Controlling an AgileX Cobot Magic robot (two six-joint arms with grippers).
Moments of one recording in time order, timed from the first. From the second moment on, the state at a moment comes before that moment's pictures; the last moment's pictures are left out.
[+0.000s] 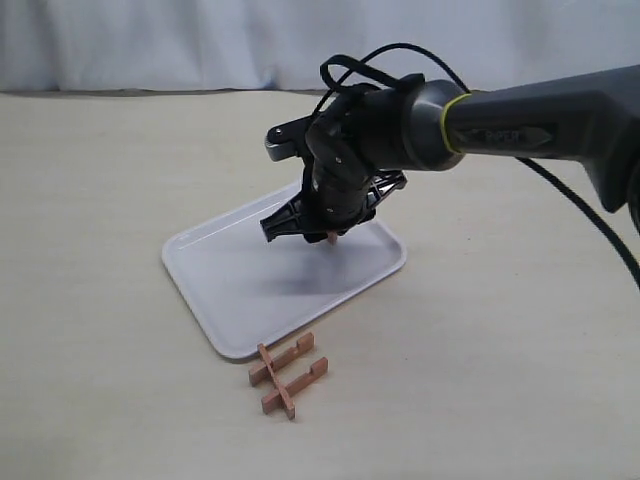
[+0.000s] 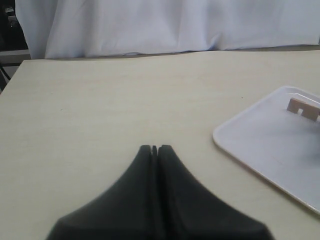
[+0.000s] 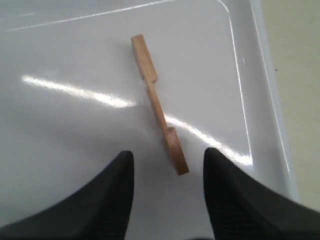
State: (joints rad) left arm -0.12 0.00 0.00 0.02 0.36 -0.01; right arm 0.35 2.16 -1.51 -0.34 0.69 0.50
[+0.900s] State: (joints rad) left arm -0.12 0.00 0.00 0.02 0.36 -0.01; right arm 0.60 1.77 -1.07 -0.07 0.78 0.20
